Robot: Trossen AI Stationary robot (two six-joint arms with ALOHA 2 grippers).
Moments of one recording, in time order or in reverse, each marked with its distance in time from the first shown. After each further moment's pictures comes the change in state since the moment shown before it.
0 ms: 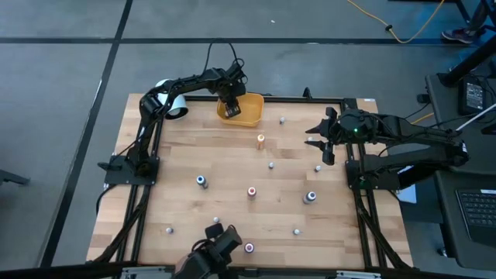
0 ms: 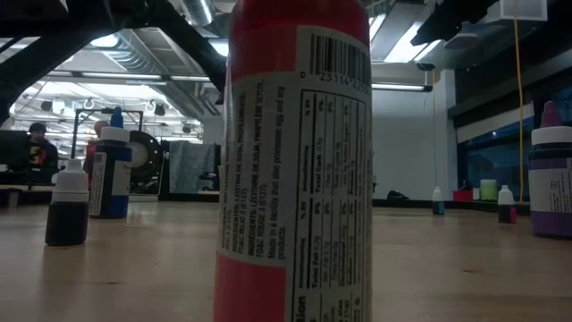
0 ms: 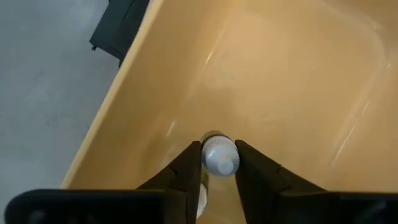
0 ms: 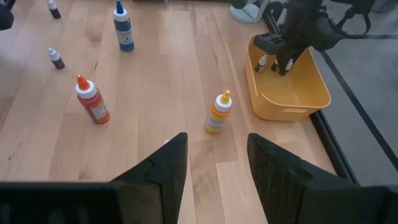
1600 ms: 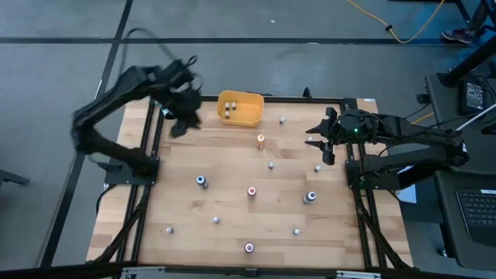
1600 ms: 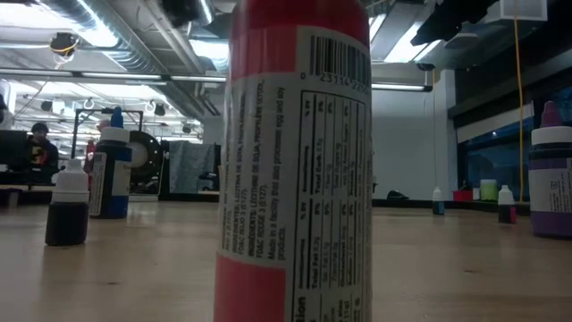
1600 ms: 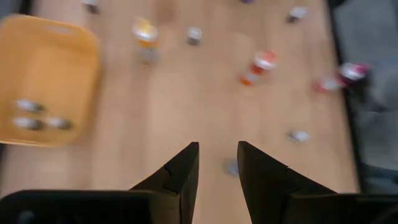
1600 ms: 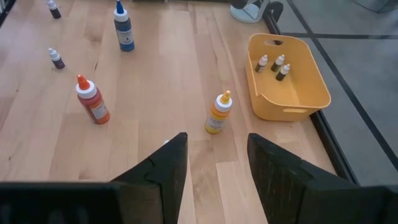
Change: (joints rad) left arm -0.233 -0.877 -0.087 -0.644 0.383 0.006; right arm 0.000 0.000 0.000 0.000 0.000 -0.001
